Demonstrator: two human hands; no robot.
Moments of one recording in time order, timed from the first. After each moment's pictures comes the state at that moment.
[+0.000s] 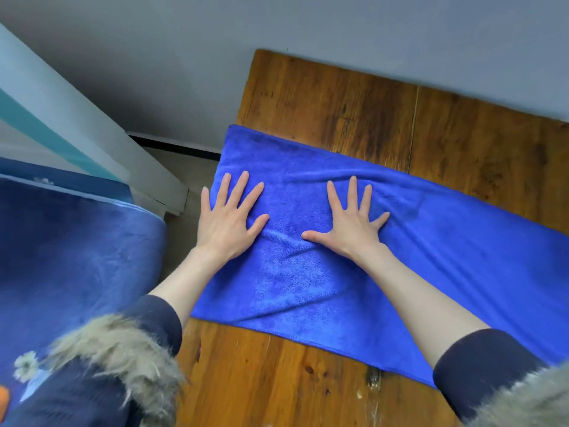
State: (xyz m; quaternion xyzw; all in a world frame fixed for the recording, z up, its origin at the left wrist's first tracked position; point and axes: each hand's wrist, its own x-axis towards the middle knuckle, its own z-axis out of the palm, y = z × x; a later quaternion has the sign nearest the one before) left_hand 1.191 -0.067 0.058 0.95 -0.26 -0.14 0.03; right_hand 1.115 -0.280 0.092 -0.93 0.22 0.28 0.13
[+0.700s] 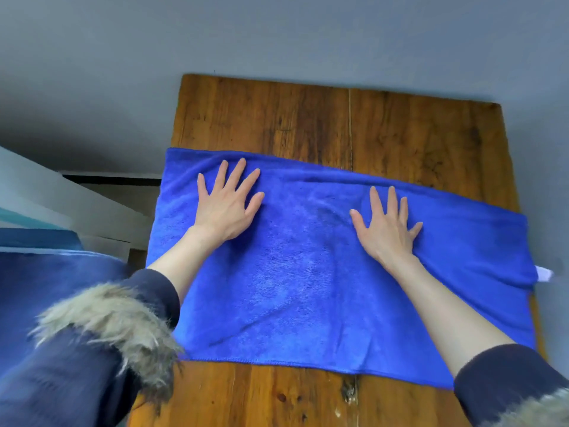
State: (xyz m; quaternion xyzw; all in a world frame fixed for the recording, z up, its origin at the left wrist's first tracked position) left_hand 1.229 -0.172 0.062 0.93 -0.32 -0.16 0.07; right_hand 1.058 -0.392 0.083 -0.89 0.40 0.16 0.13
